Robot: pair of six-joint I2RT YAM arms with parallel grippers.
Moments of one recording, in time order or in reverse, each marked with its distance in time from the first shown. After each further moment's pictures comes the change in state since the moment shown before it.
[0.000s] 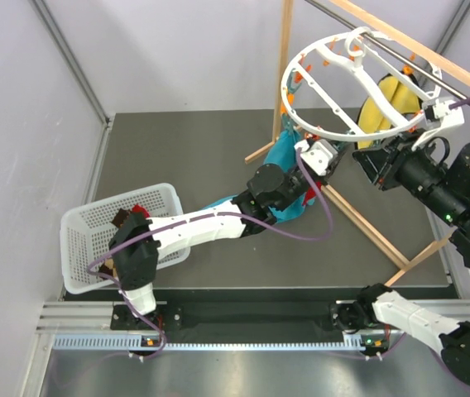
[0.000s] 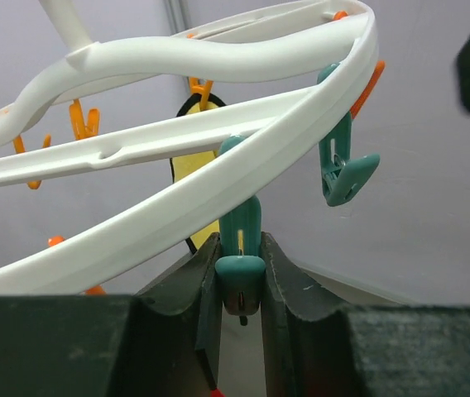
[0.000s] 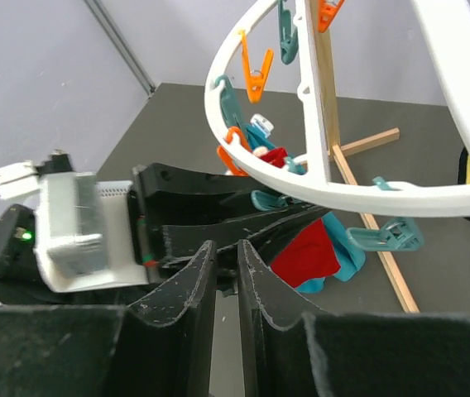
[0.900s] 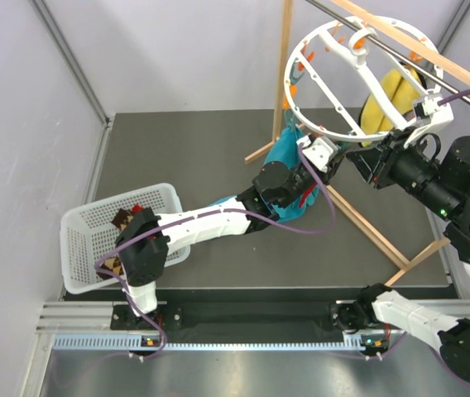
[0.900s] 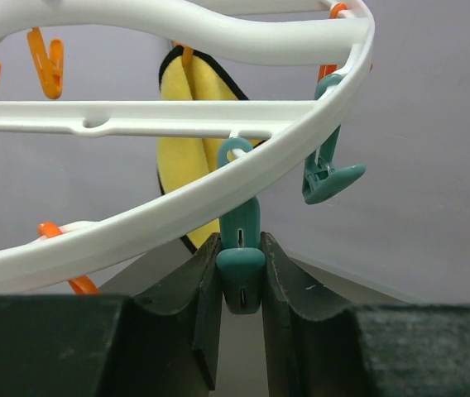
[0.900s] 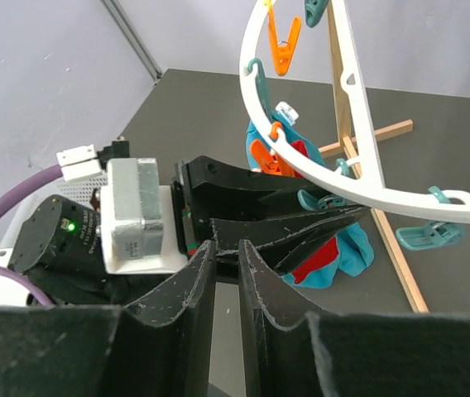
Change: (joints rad) left arm 0.024 0.021 -0.010 -0.012 0.037 -0.102; right arm 0.000 0.033 0.000 -0.006 -0.040 0.000
